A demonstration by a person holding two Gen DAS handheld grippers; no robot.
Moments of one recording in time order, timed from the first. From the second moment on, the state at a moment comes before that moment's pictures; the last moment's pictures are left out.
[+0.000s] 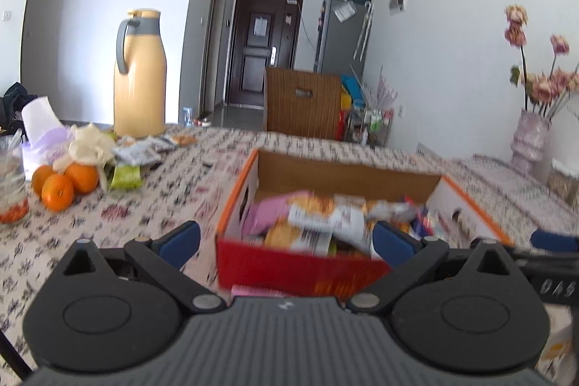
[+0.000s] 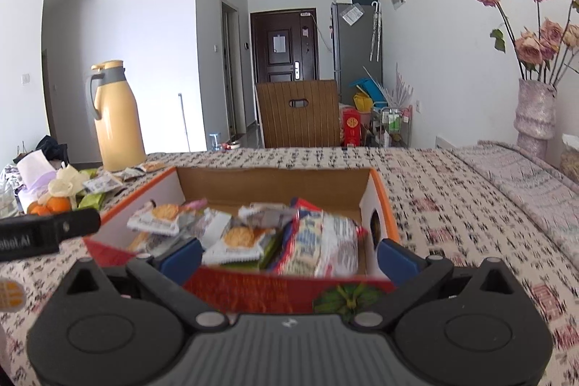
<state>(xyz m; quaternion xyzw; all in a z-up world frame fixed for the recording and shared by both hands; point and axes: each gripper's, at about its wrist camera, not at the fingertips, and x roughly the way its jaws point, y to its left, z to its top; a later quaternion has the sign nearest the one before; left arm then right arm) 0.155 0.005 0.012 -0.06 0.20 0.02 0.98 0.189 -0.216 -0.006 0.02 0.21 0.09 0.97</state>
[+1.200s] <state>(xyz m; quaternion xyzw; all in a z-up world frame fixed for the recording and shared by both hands) 0.142 0.026 -0.043 -0.09 0.26 -0.04 0.96 0.220 -0.221 -0.068 0.00 0.32 0.05 0.95</state>
